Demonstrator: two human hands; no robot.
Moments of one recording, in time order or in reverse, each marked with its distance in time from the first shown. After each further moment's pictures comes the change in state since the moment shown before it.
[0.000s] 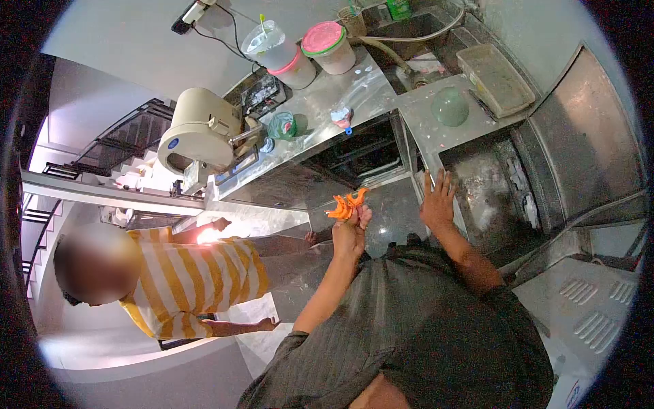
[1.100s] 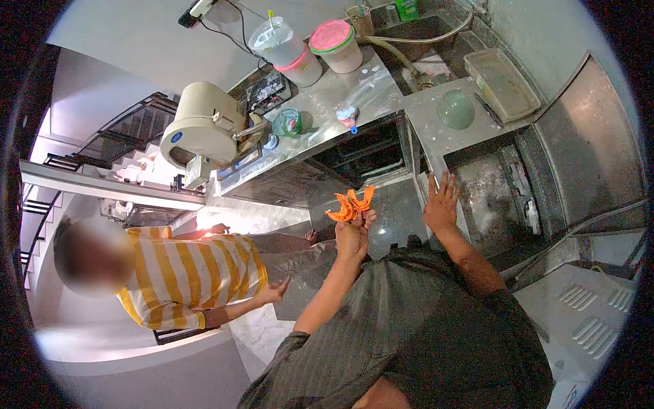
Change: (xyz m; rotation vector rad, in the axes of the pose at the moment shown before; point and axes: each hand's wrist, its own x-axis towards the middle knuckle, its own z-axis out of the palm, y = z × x) left_hand -0.009 -0.002 0.002 0.018 -0.028 0.090; right_hand -0.002 0.000 -0.001 0.009 0.058 -0.024
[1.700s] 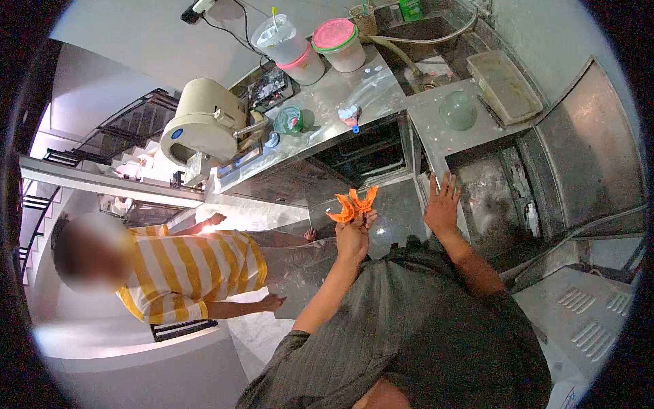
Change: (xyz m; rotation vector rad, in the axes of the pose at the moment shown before) left_hand -0.001 0.001 0.002 0.046 0.022 -0.008; right_hand 0.001 0.001 0.002 -0.001 0.023 -0.004
